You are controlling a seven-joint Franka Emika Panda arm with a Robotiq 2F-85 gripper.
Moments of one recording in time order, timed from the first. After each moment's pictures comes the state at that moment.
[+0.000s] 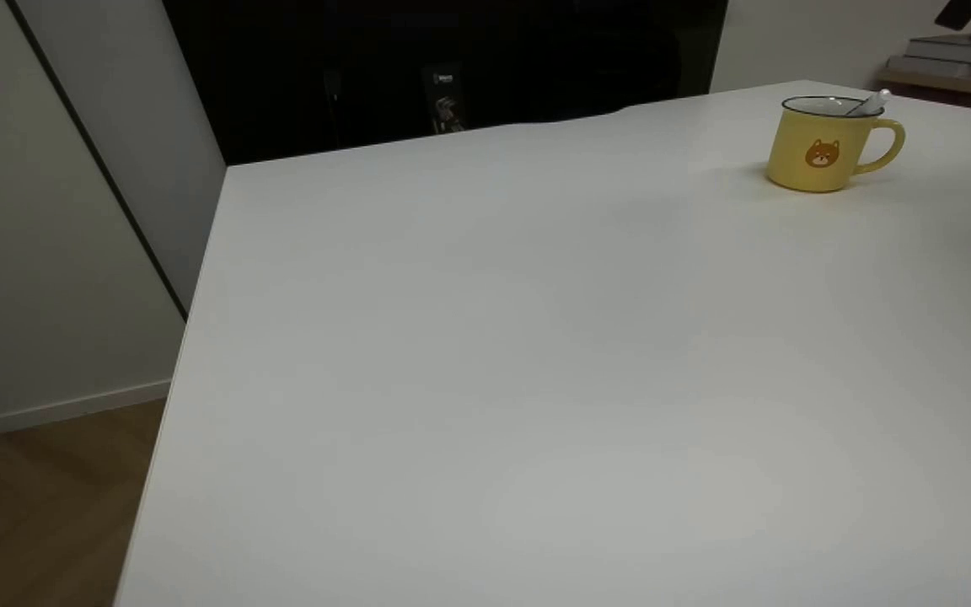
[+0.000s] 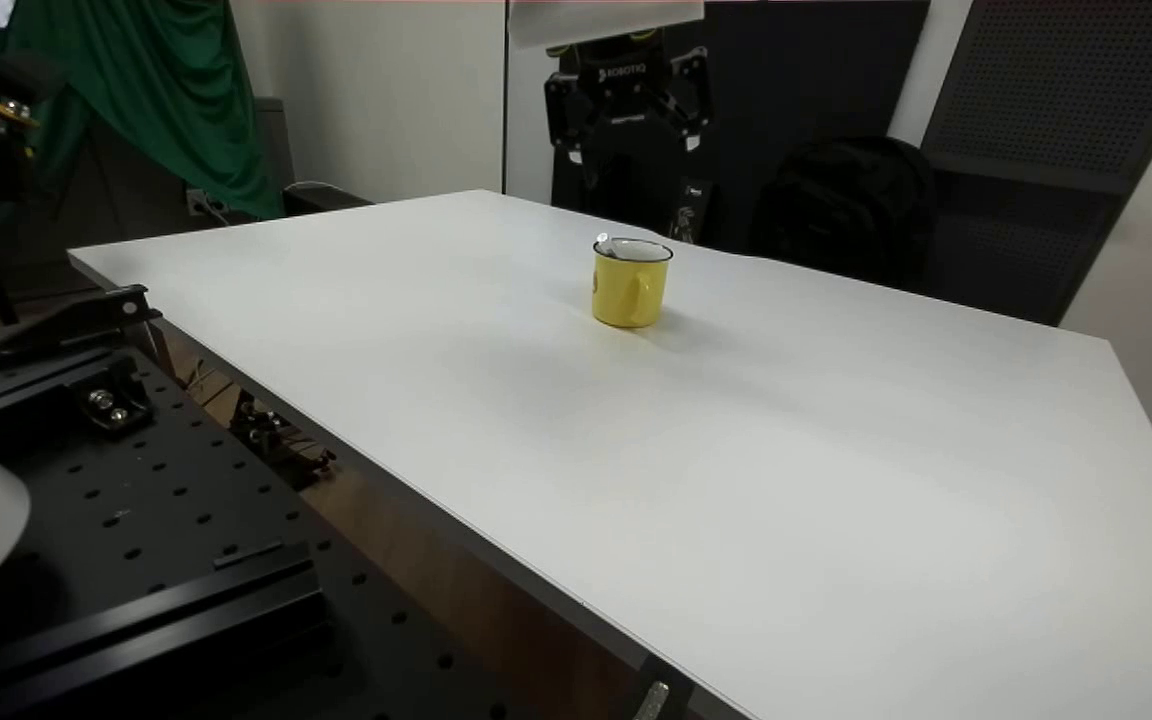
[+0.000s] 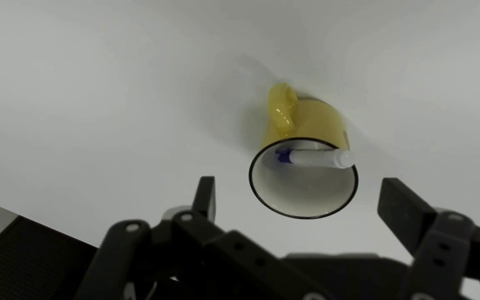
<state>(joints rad) 0.04 0.17 -0.12 -2.52 -0.42 3.07 -0.08</state>
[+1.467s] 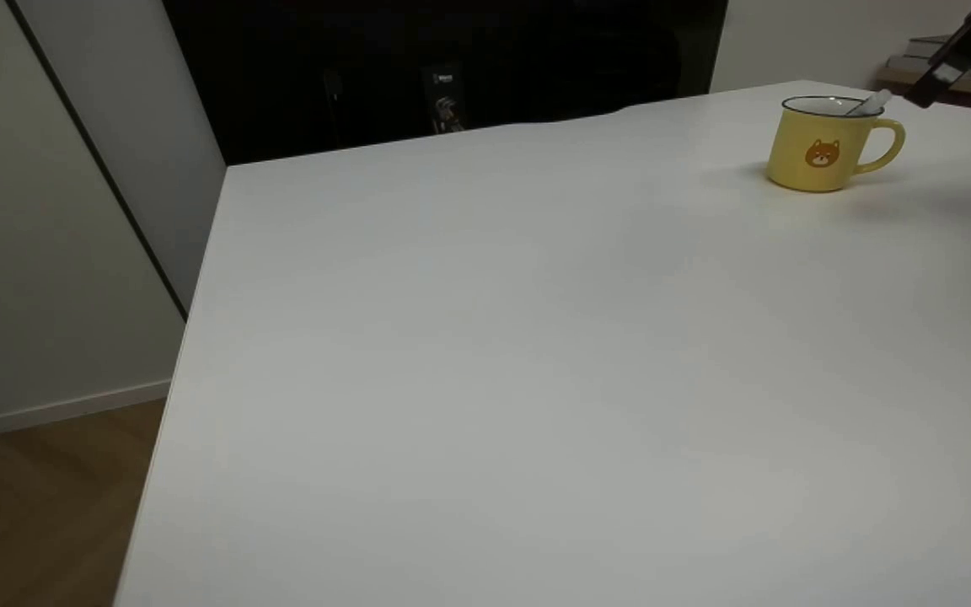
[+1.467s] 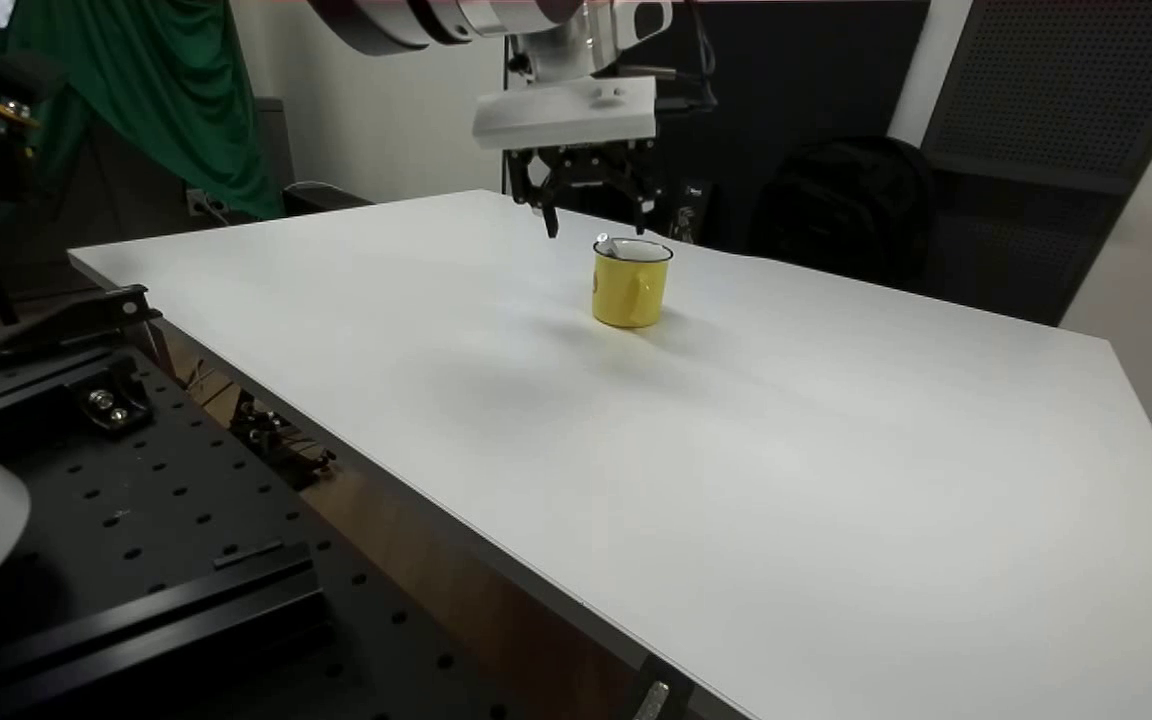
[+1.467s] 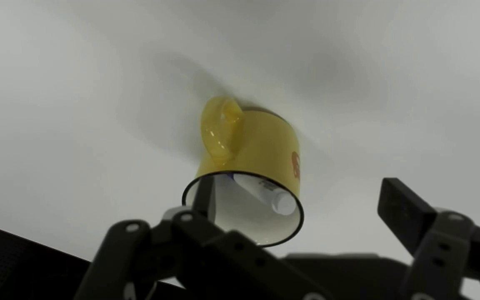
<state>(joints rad) 0.07 0.33 -0.15 -2.59 -0.42 3.39 -0.10</state>
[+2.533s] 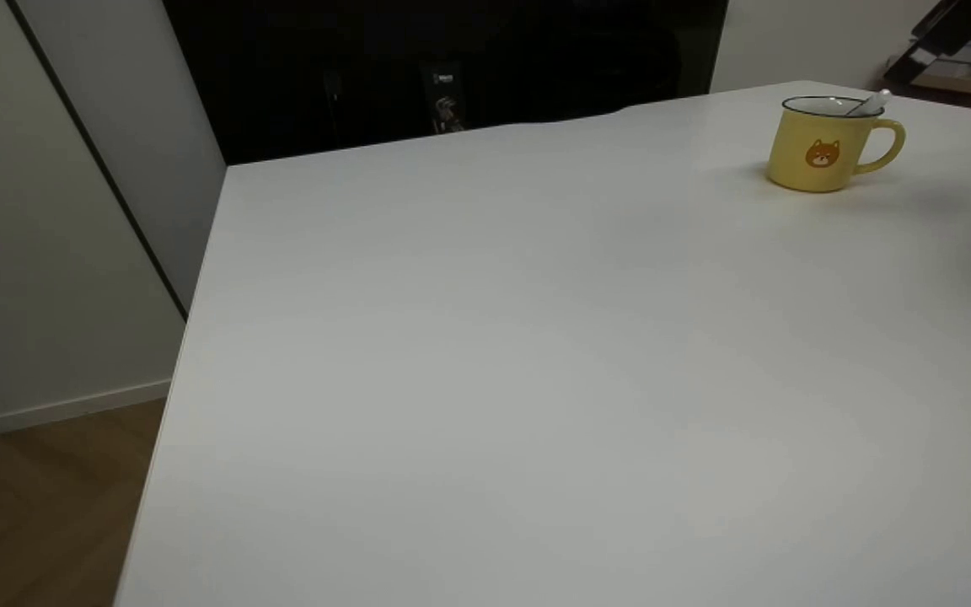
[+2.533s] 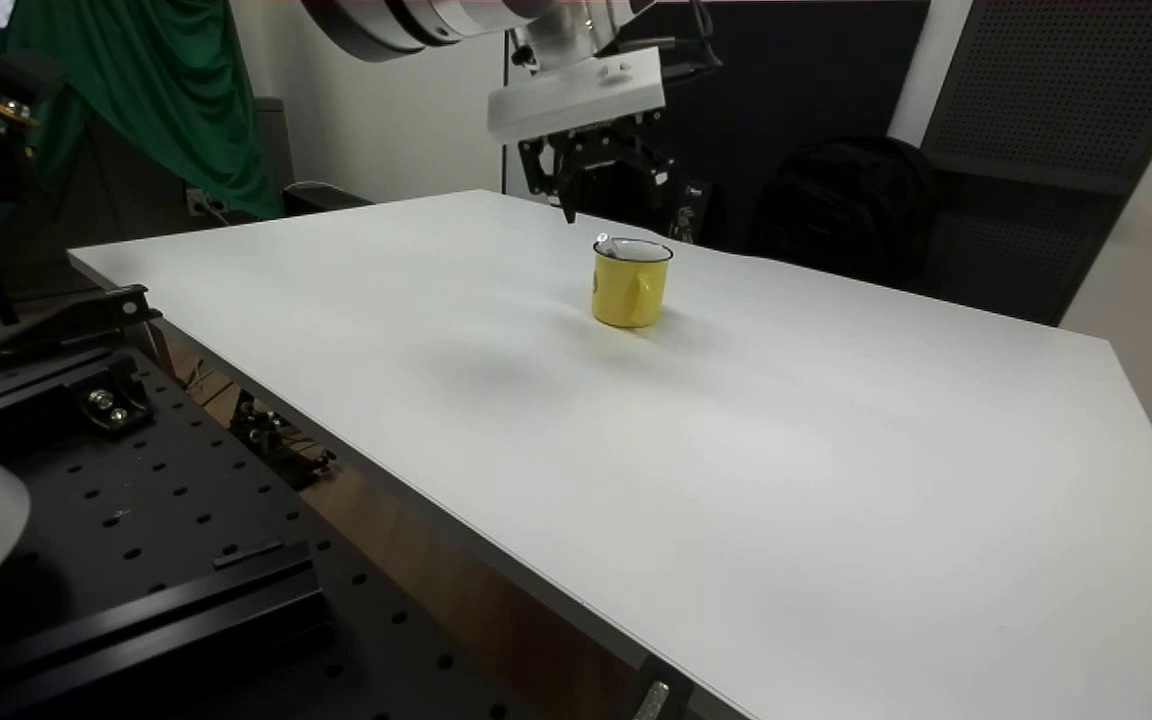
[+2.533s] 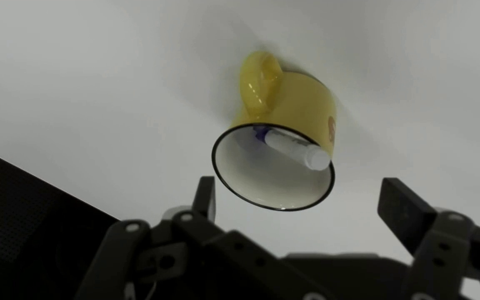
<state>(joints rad) 0.43 0.36 -0.42 -2.58 -0.18 3.46 -0.27</state>
